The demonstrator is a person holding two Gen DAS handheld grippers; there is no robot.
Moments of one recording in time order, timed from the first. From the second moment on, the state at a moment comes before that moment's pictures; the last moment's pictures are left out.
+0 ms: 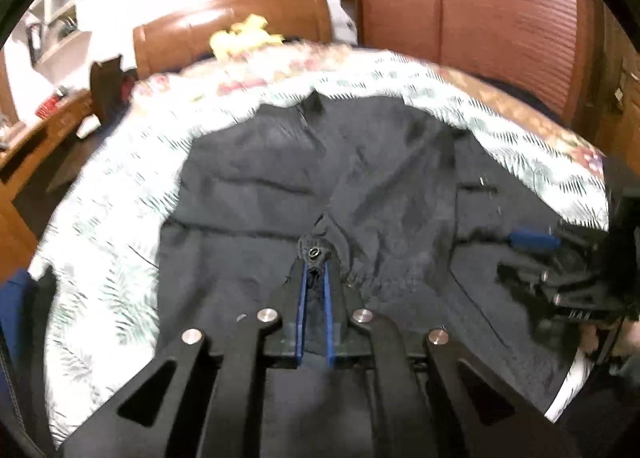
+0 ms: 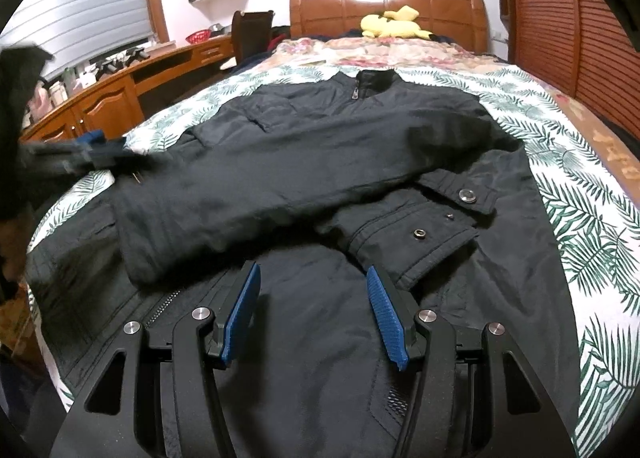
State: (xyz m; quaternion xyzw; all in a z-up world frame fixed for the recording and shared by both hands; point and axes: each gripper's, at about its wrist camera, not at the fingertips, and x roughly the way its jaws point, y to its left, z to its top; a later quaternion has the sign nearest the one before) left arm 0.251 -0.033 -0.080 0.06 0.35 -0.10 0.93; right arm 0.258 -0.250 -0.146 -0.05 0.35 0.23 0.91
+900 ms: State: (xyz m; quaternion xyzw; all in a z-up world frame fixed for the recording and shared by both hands) left arm 0.157 0.068 -0.130 0.01 0.39 -0.06 0.92; right arm 0.250 -0.247 -0.146 -0.08 0.35 0.20 0.91
